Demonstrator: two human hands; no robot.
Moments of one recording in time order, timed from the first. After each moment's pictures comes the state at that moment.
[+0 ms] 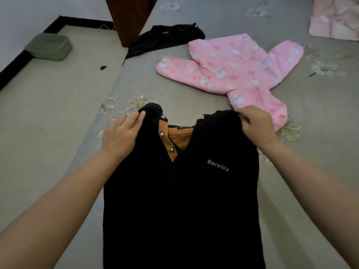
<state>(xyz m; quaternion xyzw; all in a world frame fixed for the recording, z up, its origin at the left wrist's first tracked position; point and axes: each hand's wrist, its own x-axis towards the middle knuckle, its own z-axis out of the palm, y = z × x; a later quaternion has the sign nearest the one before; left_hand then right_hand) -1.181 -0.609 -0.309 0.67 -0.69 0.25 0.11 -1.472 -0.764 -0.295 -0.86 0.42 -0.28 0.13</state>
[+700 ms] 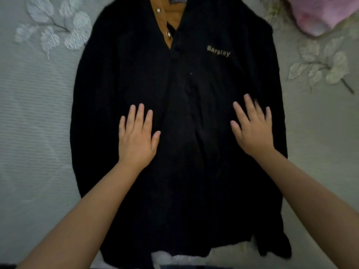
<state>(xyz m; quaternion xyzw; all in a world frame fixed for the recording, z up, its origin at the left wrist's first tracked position) -1.261 -0.510 -0.509 0.78 -0.59 -0.19 0.00 -1.511 -0.625 -0.508 -0.84 0.52 0.05 0.10</state>
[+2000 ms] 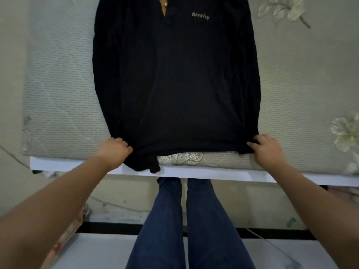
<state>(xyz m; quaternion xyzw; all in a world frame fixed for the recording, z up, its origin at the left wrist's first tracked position) -1.263 -0.287 -0.438 0.50 -0.73 -0.22 -0.41 -1.667 -0.400 -0.434 -0.86 0.46 0.21 0.10</state>
